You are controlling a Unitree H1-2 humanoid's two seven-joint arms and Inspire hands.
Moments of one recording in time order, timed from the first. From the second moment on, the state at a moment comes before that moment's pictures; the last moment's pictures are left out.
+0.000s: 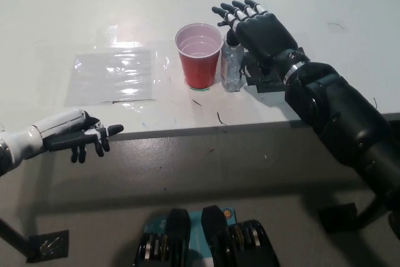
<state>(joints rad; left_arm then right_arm) -0.51 0.68 -0.20 -0.15 0.14 0.43 -0.66 -1.00 -0.23 0.60 0.79 -0.78 -0.10 -0.09</state>
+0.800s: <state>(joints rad) -0.53 0.68 -0.20 -0.14 0.14 0.43 -0.66 -0.99 -0.21 0.60 0.83 -0.78 -0.10 -0.16</state>
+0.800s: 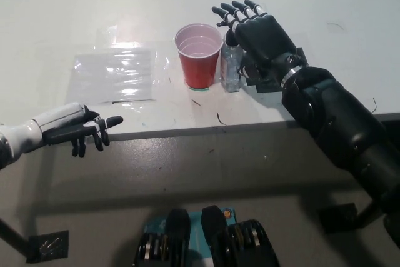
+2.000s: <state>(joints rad) -0.54 0.69 -0.20 -0.14 0.14 0.42 -0.67 -0.98 -0.20 0.60 0.86 -0.78 -0.10 -0.22</state>
